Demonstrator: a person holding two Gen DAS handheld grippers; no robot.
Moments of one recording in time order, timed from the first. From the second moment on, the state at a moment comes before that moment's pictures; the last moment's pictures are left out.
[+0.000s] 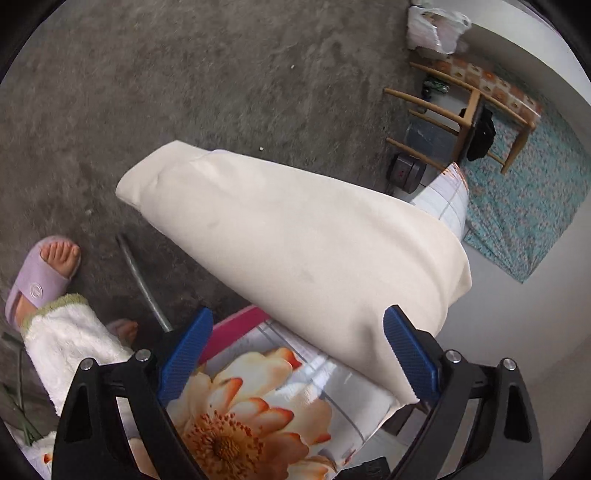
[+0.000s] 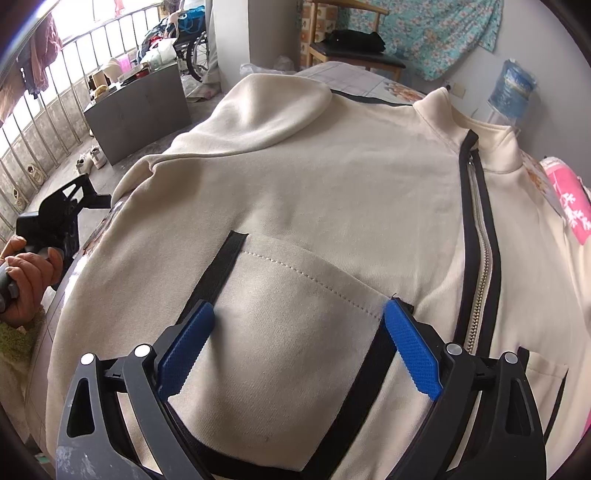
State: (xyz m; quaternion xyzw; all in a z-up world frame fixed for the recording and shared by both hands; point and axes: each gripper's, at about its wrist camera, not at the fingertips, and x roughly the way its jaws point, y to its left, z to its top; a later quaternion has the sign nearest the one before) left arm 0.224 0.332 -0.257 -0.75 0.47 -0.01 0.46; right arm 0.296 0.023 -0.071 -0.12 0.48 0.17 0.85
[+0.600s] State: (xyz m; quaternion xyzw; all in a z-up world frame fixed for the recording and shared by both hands) left arm 0.265 0.383 -0.256 -0.70 0.47 0.10 0.54; right arm 0.296 0.021 -0.064 -0.12 0.48 0.16 0.86
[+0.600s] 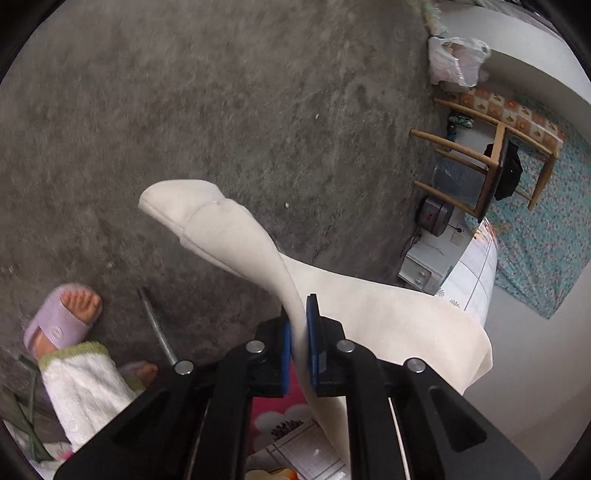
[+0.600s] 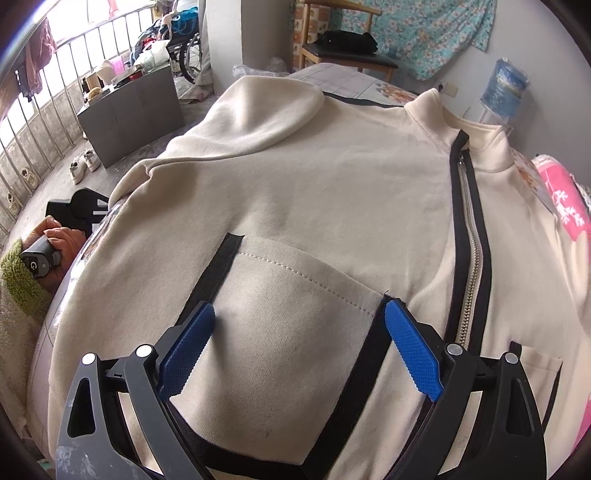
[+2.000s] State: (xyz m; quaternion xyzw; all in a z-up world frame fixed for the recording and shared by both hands) left arm 0.198 0.087 -0.038 -0.10 0.45 -0.04 0.89; right arm 0.282 -0.135 -0.009 0.13 0.51 0.16 0.84
